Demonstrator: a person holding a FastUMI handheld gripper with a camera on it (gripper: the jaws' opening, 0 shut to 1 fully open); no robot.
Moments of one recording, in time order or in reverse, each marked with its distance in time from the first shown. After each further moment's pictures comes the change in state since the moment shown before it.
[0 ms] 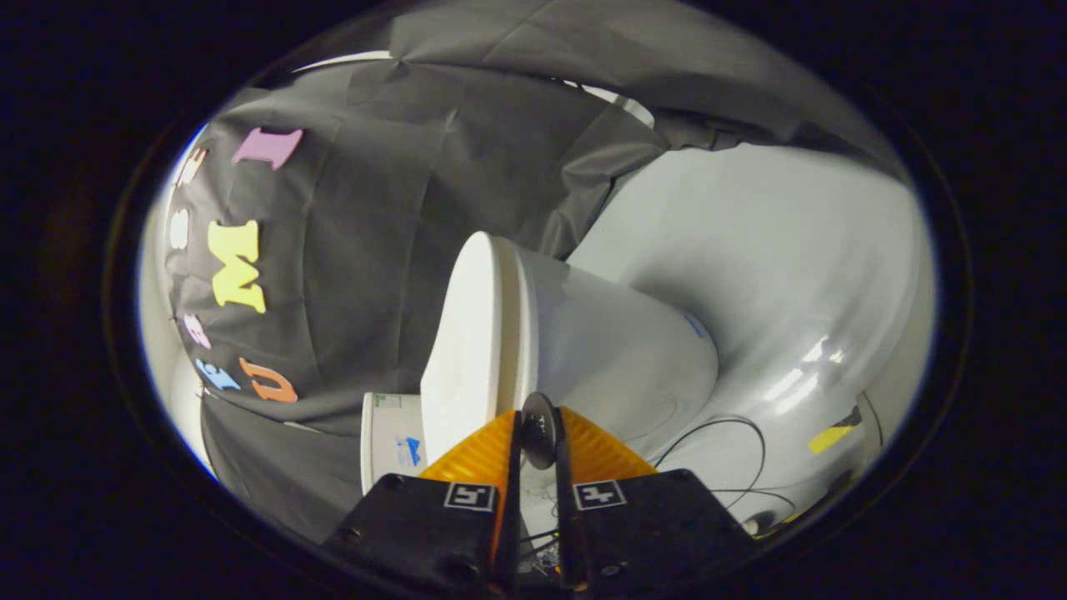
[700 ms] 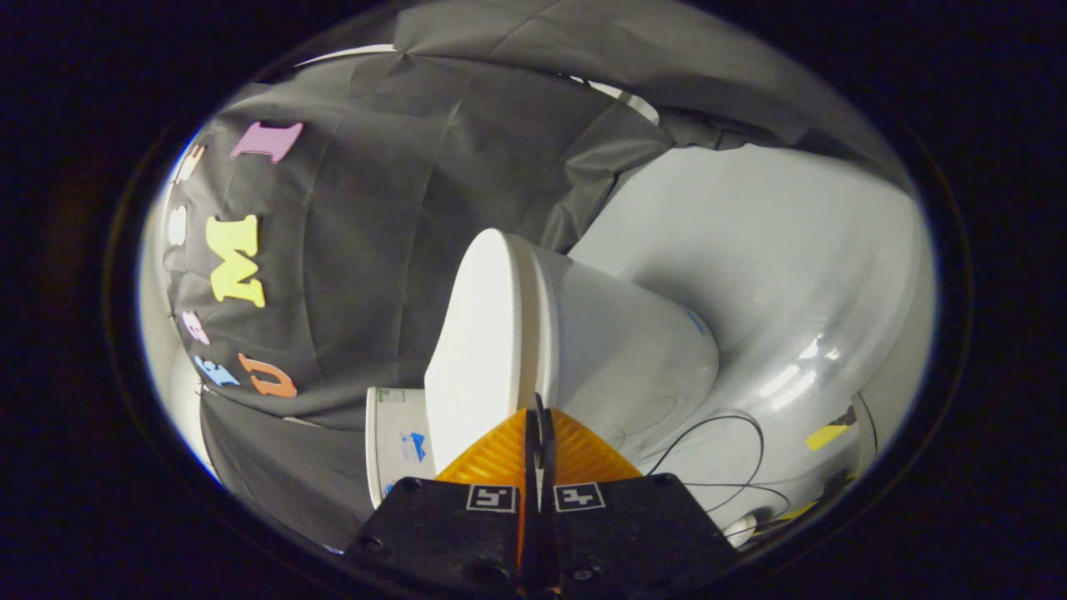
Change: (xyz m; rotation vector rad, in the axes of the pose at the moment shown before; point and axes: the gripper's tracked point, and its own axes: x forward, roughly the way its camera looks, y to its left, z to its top) arm -0.005 0.014 0.000 -0.045 0.039 -0.049
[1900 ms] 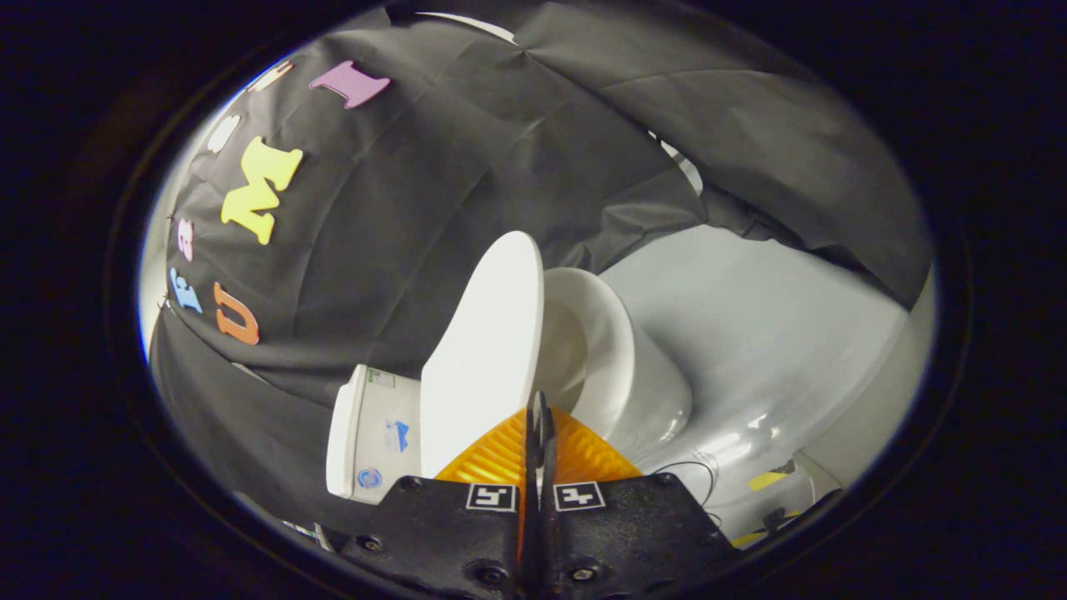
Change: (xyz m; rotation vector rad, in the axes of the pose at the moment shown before) arm -0.044 0.095 0.000 -0.275 -0.117 -0.101
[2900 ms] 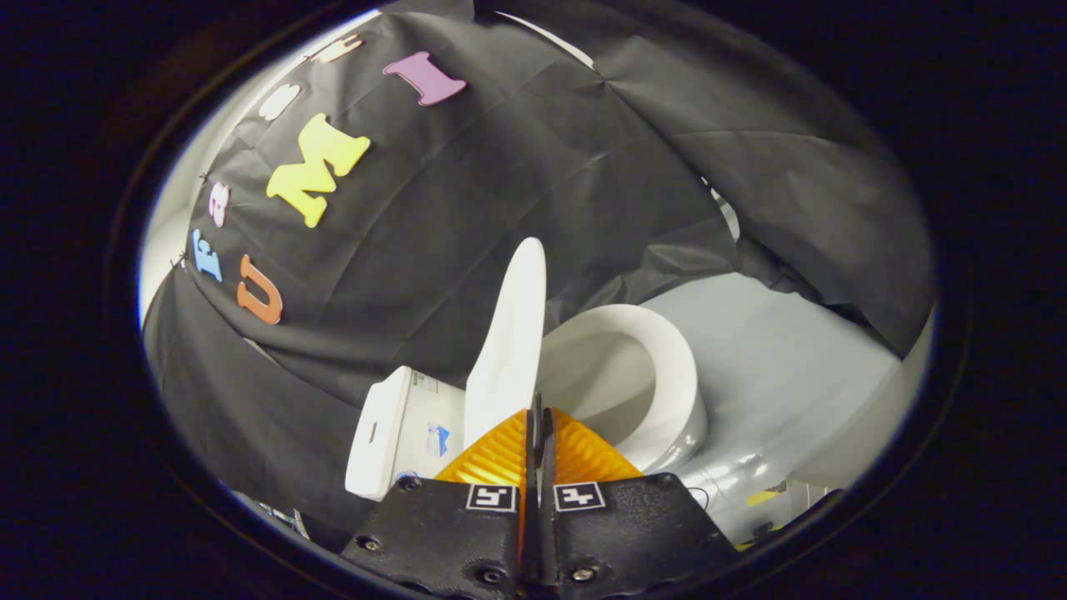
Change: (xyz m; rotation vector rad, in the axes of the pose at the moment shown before) arm -0.036 0.106 -0.006 -0.162 -0.074 0.035
